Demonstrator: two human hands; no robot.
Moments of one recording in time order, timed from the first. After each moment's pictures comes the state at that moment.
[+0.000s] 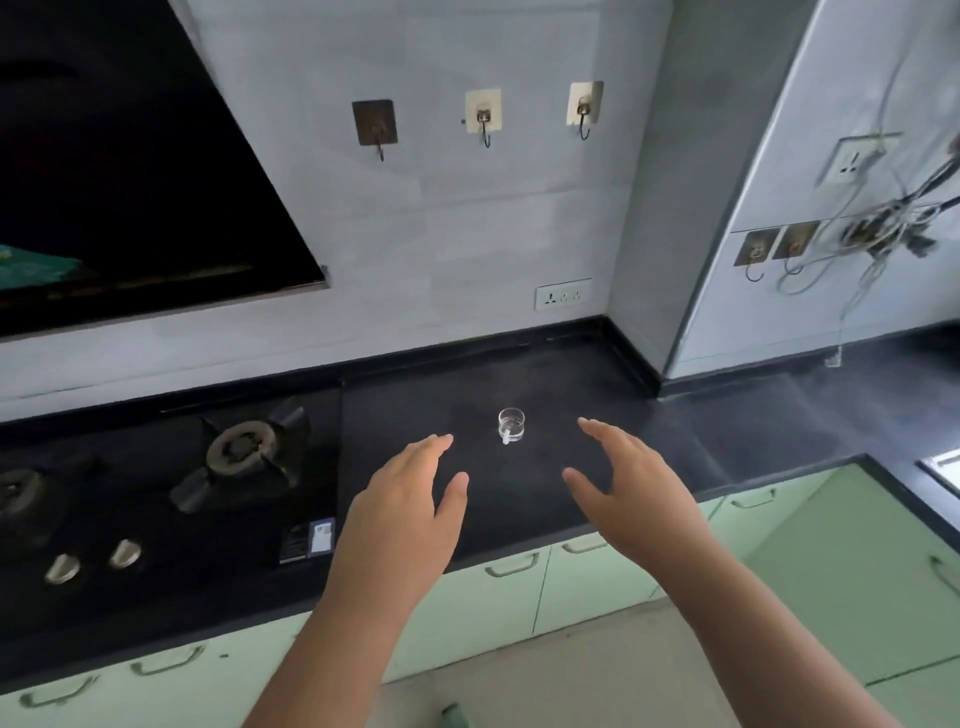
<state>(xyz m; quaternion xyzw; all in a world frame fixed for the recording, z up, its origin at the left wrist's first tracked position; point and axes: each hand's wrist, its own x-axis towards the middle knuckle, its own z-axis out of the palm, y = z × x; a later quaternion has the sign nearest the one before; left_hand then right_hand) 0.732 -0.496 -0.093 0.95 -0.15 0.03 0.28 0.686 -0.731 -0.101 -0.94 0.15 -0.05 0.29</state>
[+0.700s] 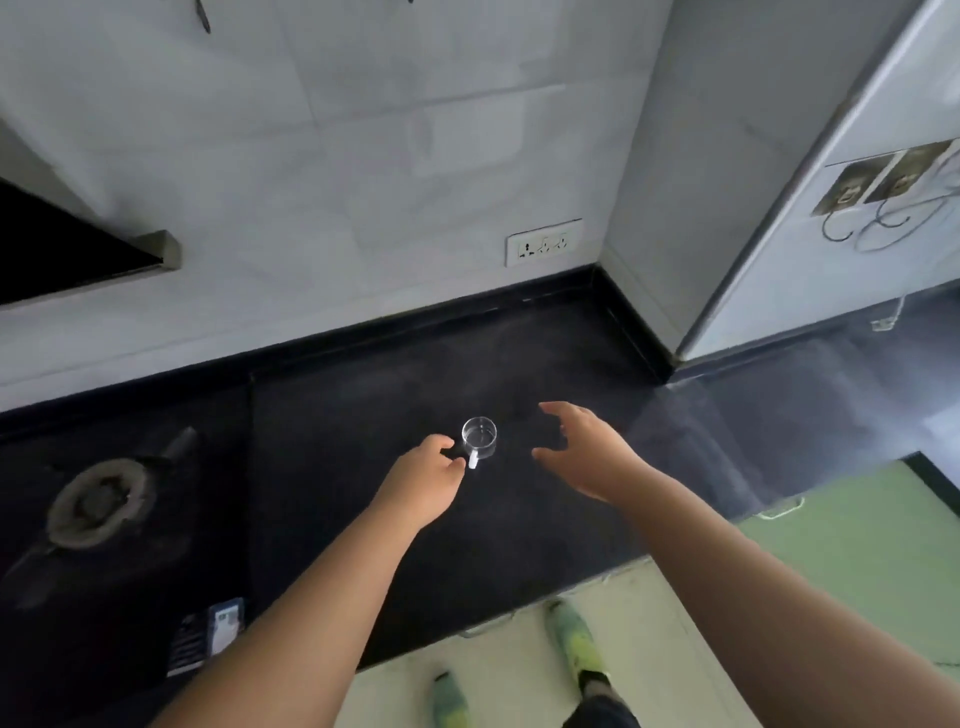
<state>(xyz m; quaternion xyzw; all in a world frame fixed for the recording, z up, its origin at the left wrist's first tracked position) 1.002 -0.631 -0.266 0.92 -0.08 -0.30 0.26 0.932 -0.849 -0.237 -0.92 0.18 0.15 0.32</state>
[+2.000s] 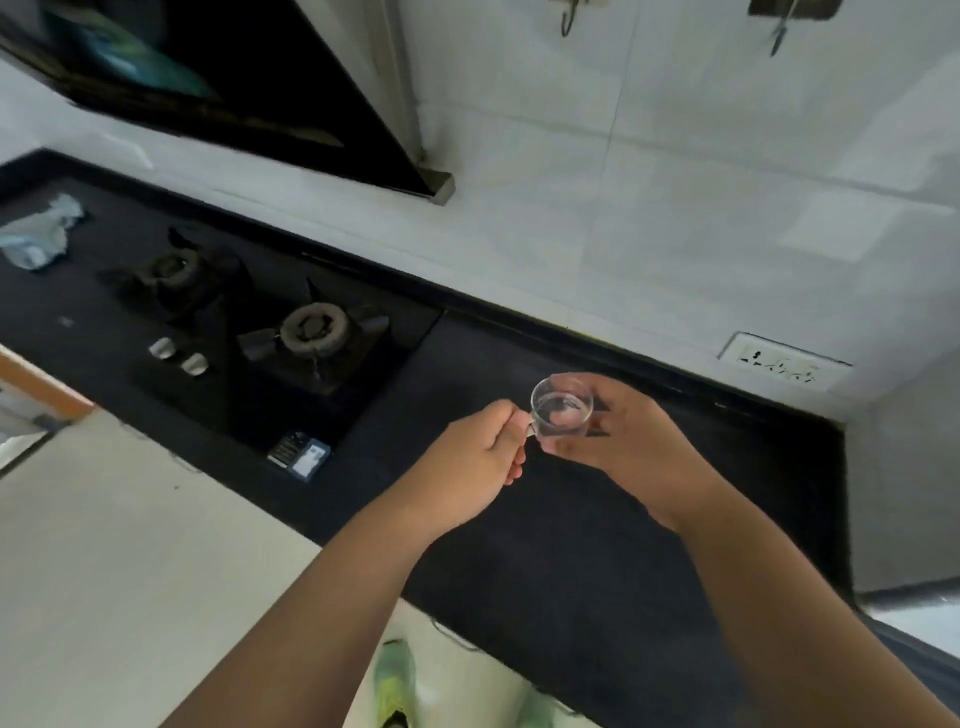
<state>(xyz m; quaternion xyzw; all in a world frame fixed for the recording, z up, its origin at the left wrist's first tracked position) 0.950 -0.666 -0.151 0.87 0.10 -0.08 0.47 1.035 -0.848 -0.155 -0.80 -0.17 0.23 0.53</state>
